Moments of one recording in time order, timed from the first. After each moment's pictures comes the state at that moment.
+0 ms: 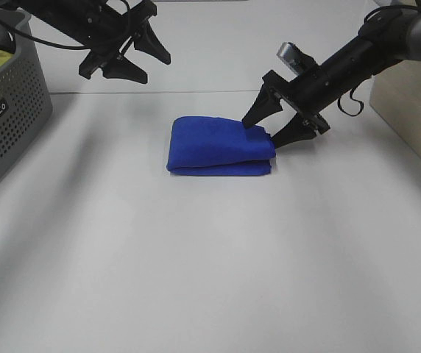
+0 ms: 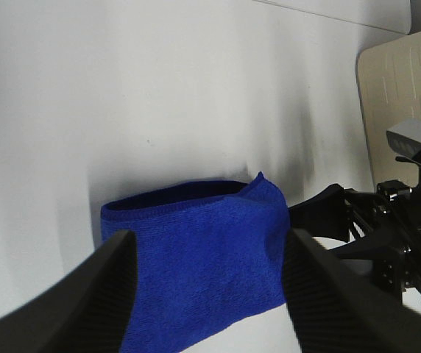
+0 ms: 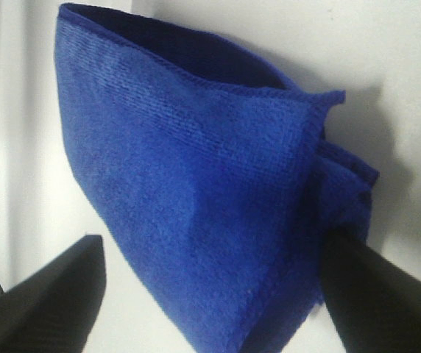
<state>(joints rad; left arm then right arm) -0.16 2.46 -2.27 -0.77 1.03 0.05 0.09 2.50 -2.02 0.82 1.20 -0.37</state>
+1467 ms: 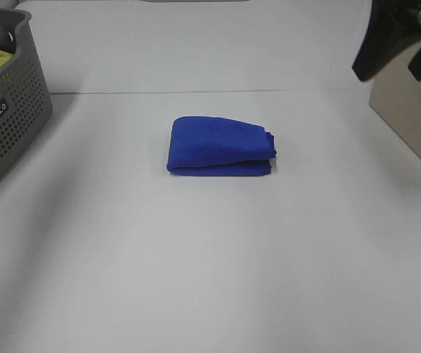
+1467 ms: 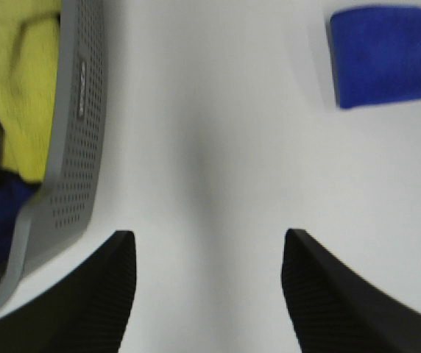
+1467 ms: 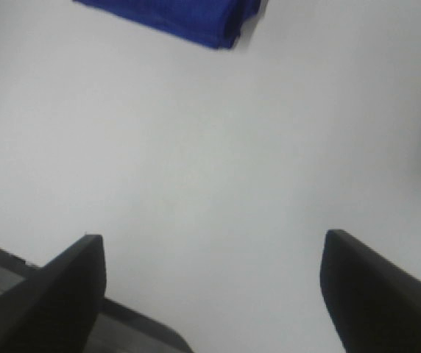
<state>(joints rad) -0.16 1.45 -1.45 -0.06 1.21 -0.03 0.17 1.51 -1.40 0.26 1.21 -0.14</state>
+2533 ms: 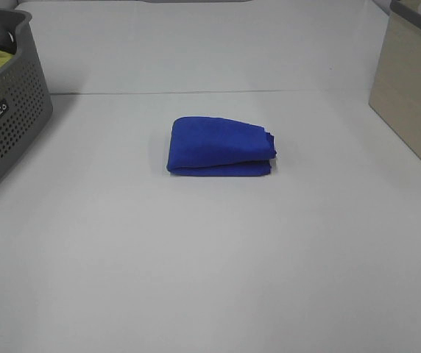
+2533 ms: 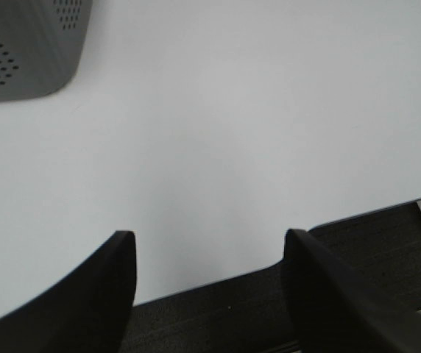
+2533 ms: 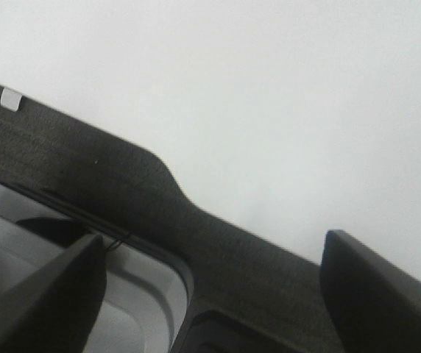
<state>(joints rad) -0.16 0.23 -0.55 -0.14 1.15 0.09 0.17 0.47 -0.47 0.18 1.14 -0.22</state>
